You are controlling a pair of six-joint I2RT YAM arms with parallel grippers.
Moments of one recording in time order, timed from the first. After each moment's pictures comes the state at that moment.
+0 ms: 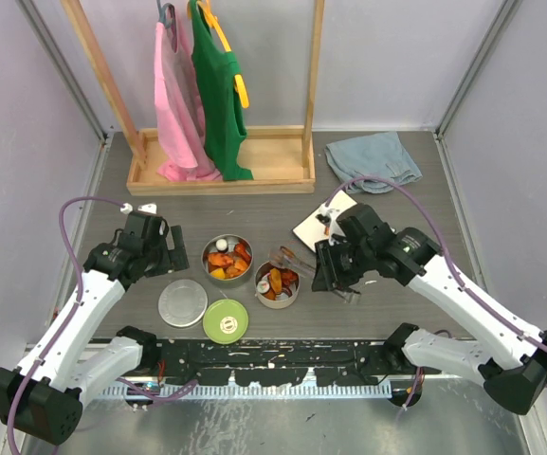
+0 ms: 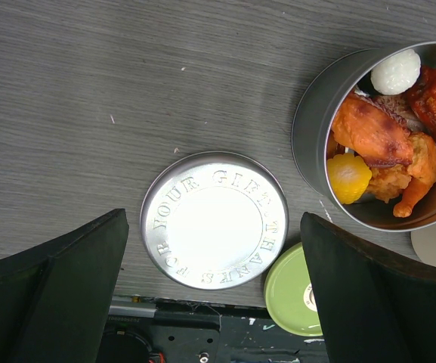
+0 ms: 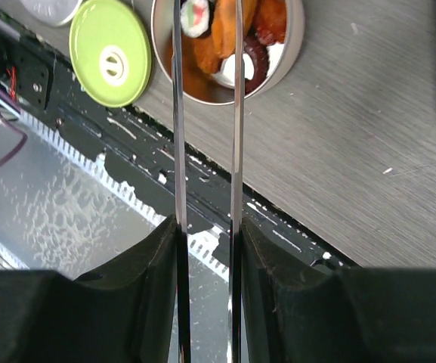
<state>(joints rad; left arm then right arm) -0.31 0.90 0.82 -0.90 -0.18 -0.48 0.71 1.01 1.05 -1.01 -0.26 0.43</state>
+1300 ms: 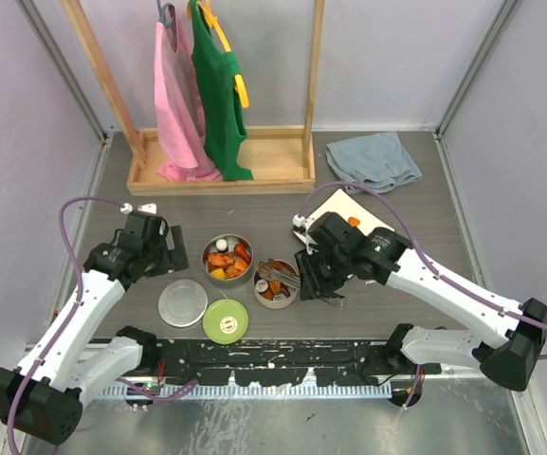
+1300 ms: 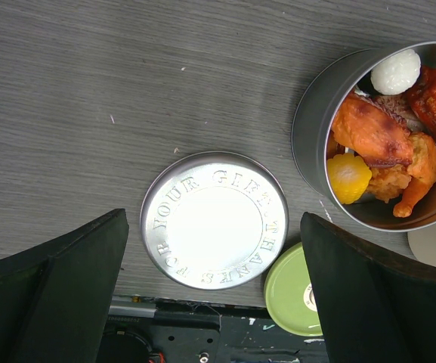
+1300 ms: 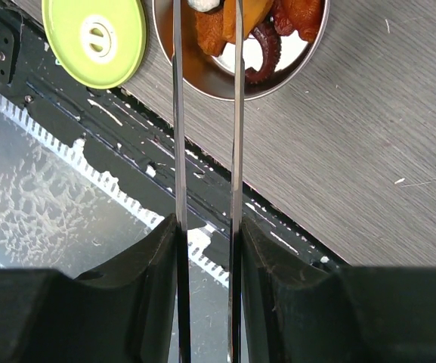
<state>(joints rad) -0.31 0.90 0.82 -0.90 -0.18 -0.48 0.89 1.14 1.07 -0.97 -0.17 0.45</state>
